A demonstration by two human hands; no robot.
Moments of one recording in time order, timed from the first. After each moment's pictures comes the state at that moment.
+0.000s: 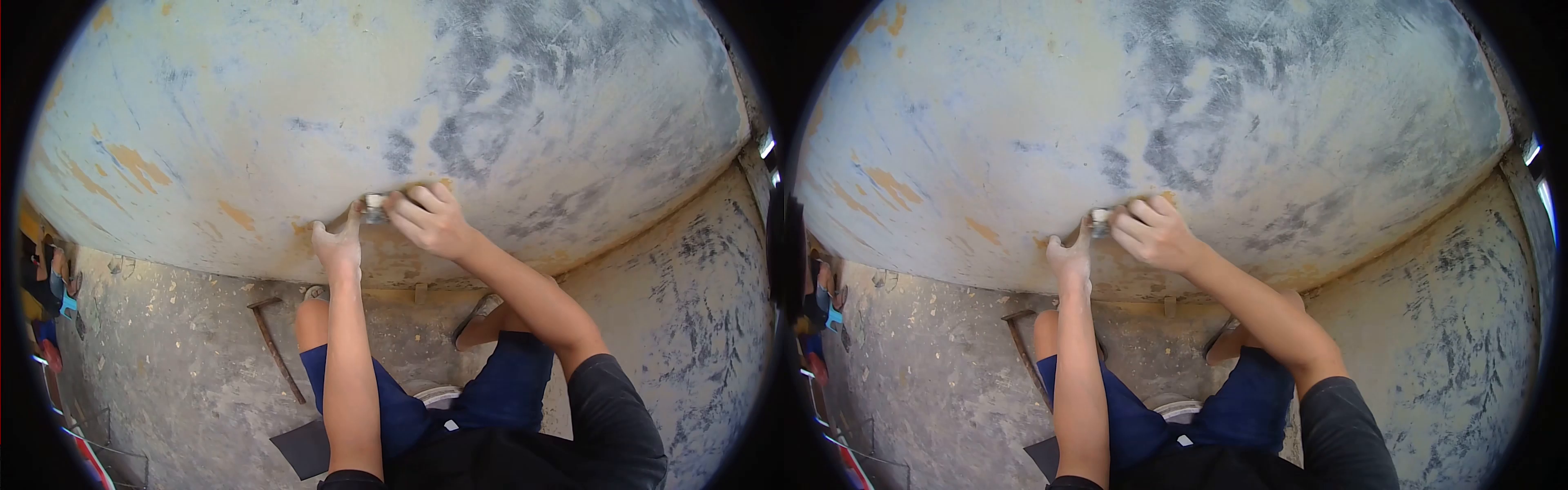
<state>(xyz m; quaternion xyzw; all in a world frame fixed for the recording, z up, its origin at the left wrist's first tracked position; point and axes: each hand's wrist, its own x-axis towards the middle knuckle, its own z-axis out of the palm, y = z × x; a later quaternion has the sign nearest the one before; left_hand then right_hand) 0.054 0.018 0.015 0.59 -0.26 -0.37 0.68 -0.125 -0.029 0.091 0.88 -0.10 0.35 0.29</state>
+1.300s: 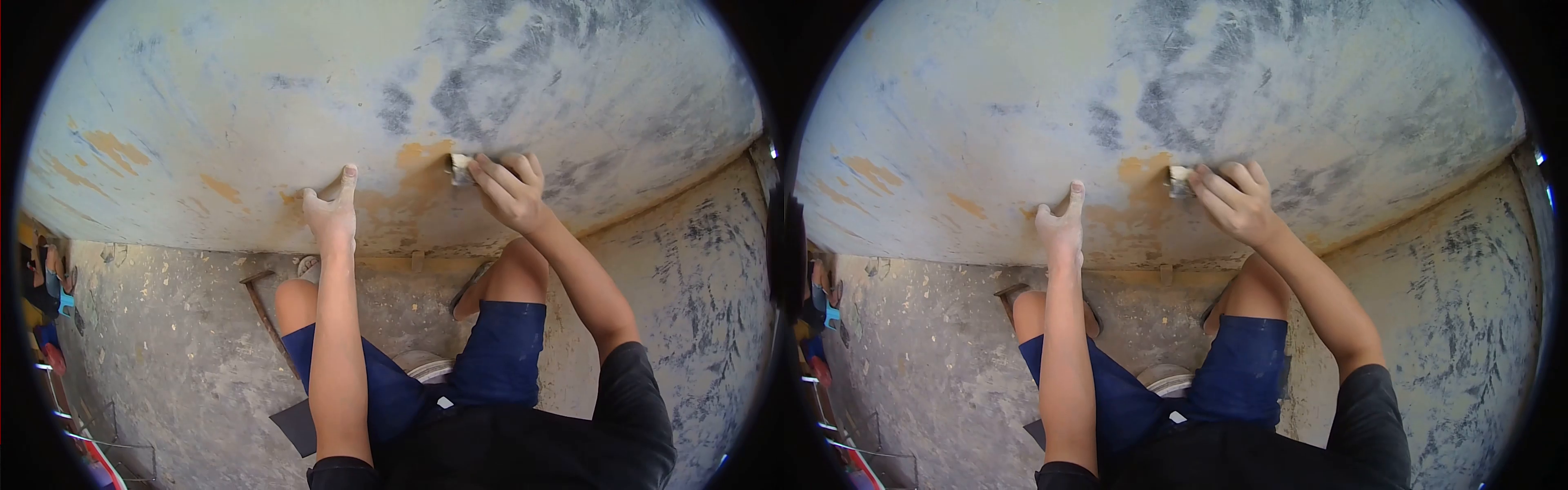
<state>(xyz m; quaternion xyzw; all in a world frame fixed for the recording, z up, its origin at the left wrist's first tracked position) 0.048 0.016 0.017 0.68 -0.24 -0.30 0.62 -0.226 -0.026 0.107 0.85 -0.15 0.35 0.36</state>
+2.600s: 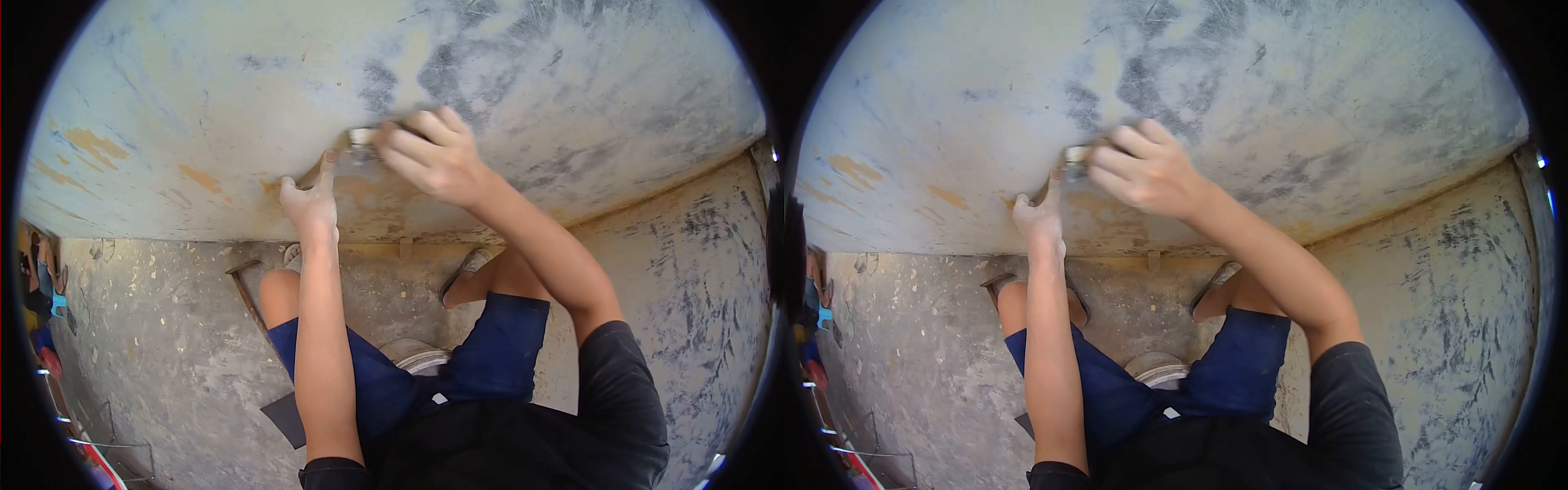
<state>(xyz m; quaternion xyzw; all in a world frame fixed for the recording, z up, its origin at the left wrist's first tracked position) 0.053 0.016 0.014 0.61 -0.24 -0.36 0.67 -0.136 -0.038 0.122 0.89 -0.08 0.34 0.29</state>
